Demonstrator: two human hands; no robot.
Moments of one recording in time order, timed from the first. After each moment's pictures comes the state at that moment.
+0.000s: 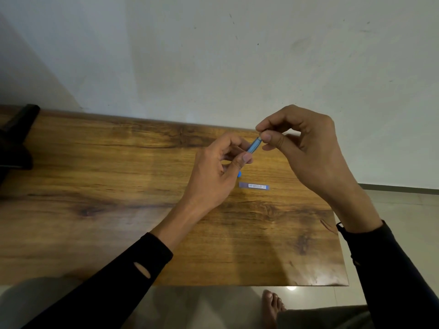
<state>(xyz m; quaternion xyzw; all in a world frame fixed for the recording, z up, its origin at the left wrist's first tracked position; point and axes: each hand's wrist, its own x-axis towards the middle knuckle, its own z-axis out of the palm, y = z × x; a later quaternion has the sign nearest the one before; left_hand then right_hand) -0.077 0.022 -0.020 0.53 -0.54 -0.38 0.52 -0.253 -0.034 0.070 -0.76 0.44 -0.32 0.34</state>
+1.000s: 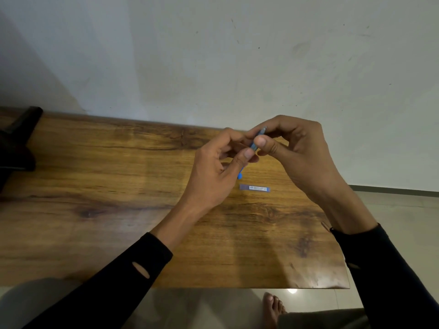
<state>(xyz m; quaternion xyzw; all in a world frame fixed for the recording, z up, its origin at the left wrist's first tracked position) -0.075 0.018 -0.012 0.45 -0.53 -0.41 0.58 -0.249 -0.036 0.054 -0.72 0.41 -0.34 0.45</state>
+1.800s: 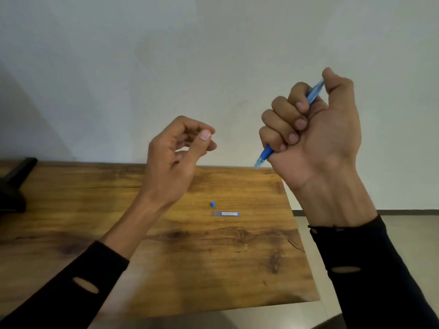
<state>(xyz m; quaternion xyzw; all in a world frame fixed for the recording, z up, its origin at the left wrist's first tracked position) -0.057 0.018 0.096 0.47 -0.57 -0.30 0.61 -0.243 0.001 0.203 -0.30 0.30 -0.58 0.69</state>
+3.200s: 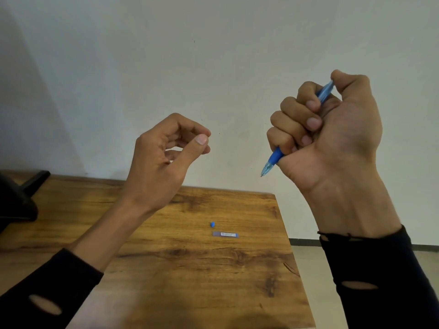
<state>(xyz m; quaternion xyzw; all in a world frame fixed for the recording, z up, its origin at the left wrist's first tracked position) -0.028 0.047 0.150 0.47 -0.58 -0.25 0.61 -0.224 0.029 0.267 -0.33 0.30 -0.59 0.68</state>
